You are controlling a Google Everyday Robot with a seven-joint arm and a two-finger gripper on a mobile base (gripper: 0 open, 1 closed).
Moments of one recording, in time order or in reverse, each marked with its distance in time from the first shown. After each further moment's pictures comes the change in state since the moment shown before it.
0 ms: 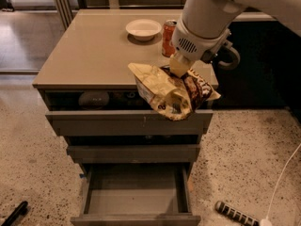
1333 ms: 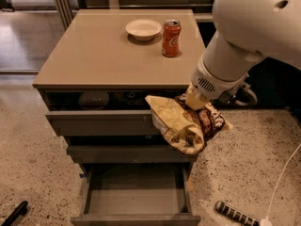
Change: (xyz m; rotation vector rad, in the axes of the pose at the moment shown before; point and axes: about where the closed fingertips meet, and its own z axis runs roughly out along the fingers) arm 0.074 0.032 0.034 -0.061 0.040 0.086
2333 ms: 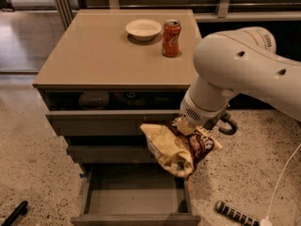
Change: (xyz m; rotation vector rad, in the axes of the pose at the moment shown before) arm 0.022 0.031 0.079 -0.095 0.063 -0.003
